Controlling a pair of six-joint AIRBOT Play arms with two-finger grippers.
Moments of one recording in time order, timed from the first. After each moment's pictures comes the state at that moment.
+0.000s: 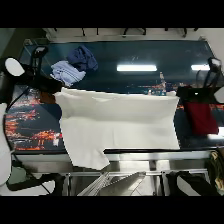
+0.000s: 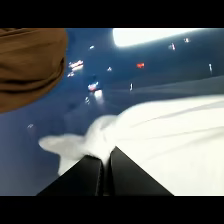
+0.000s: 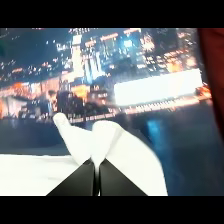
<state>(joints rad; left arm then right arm) -0.05 -1.43 1.56 1.37 -1.32 -1.32 -0.09 -1.06 1.08 -1.38 0.96 1.64</state>
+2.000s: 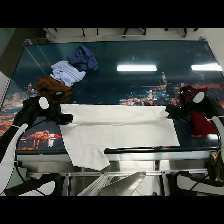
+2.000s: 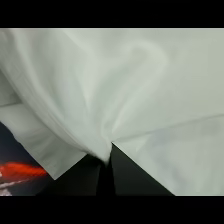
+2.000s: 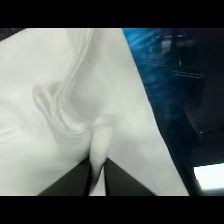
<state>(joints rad) -0.08 -1.34 0.97 1.42 -1.14 -1.43 -0.19 -1.39 1.00 -1.30 1.11 1.69</state>
